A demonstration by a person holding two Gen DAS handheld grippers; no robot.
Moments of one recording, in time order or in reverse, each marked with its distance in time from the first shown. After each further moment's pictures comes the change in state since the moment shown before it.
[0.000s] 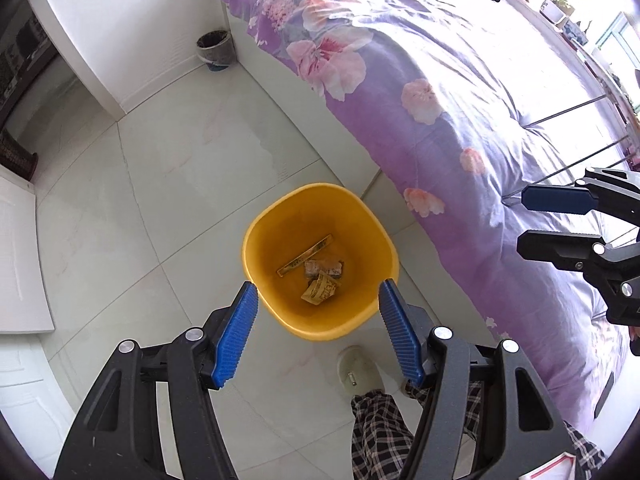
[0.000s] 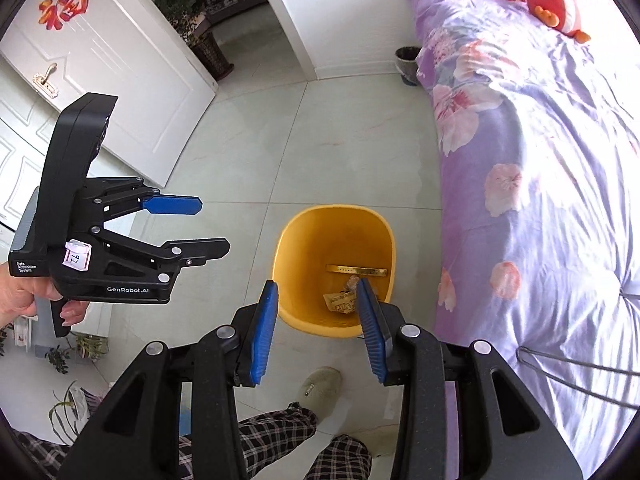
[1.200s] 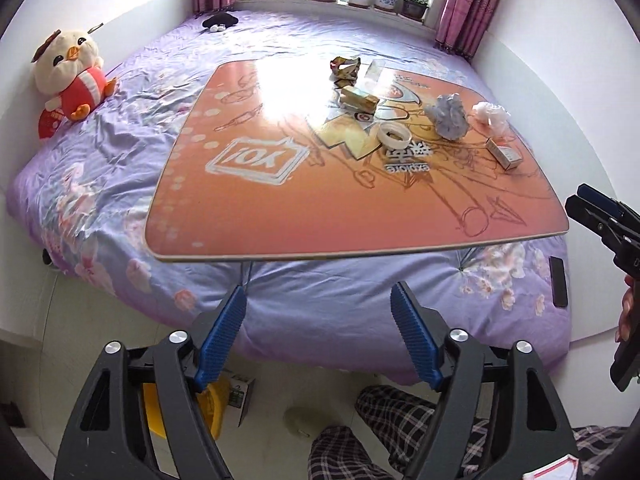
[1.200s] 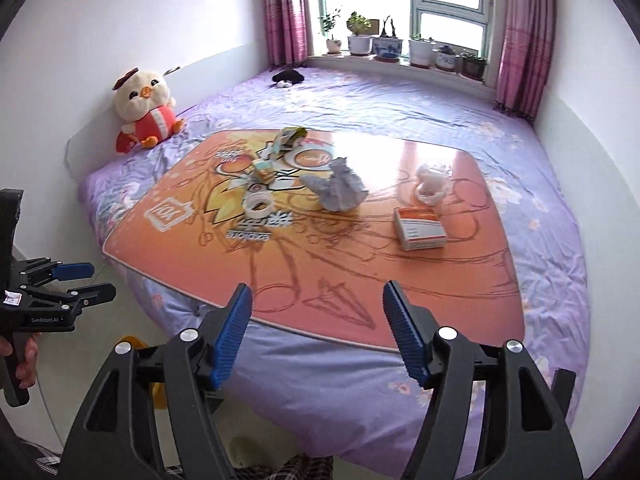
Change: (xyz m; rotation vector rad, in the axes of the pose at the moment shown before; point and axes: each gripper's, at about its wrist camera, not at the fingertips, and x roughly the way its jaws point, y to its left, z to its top) left arm -0.123 -0.330 0.024 0.686 -0.174 -0.308; right arm -0.327 -0.081 -0.308 0.911 -0.509 -0.833
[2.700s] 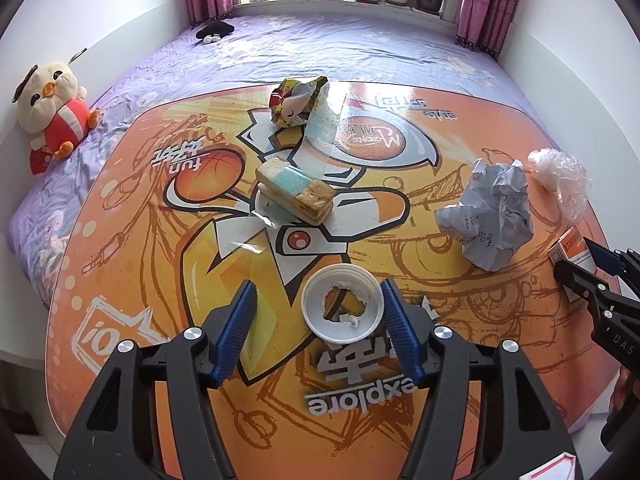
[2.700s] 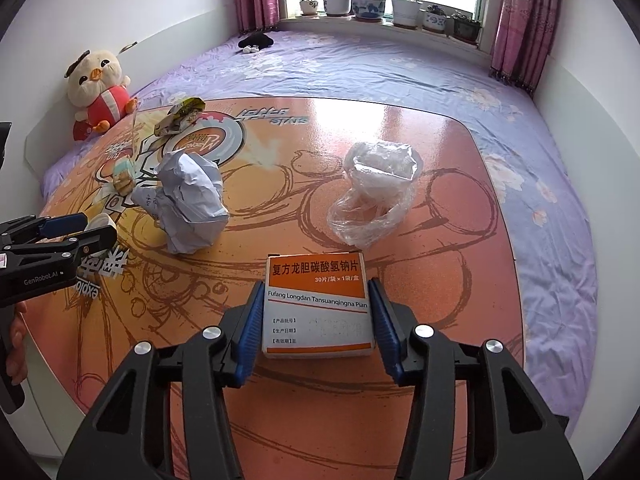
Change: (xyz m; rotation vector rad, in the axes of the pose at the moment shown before) left arm 0.125 -0.074 0.124 0.003 0.003 0.120; right arm 0.136 -0.094 0.047 0.002 0.146 -0.024
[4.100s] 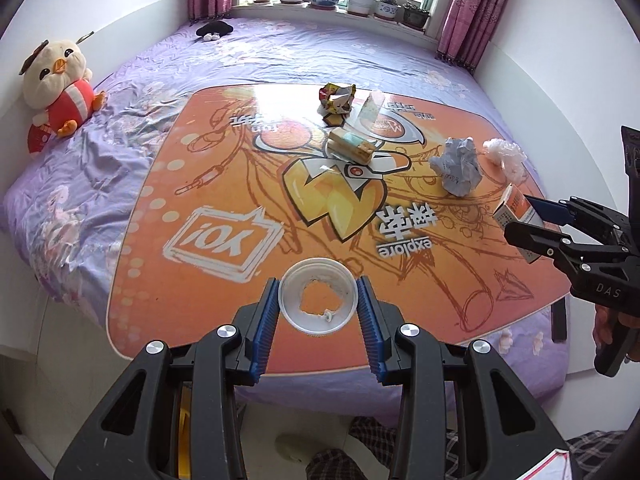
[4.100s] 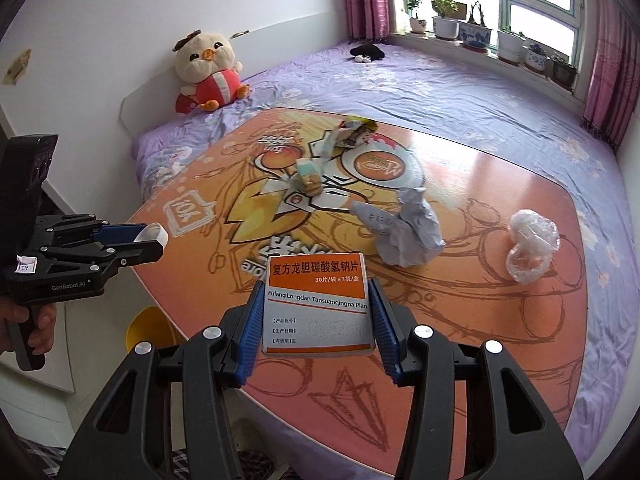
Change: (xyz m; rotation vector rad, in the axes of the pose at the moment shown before) left arm -0.086 0.078 -0.068 -0.030 -0.022 -0.126; right arm -0.063 0.107 -0.001 -0.236 -0.023 0.314
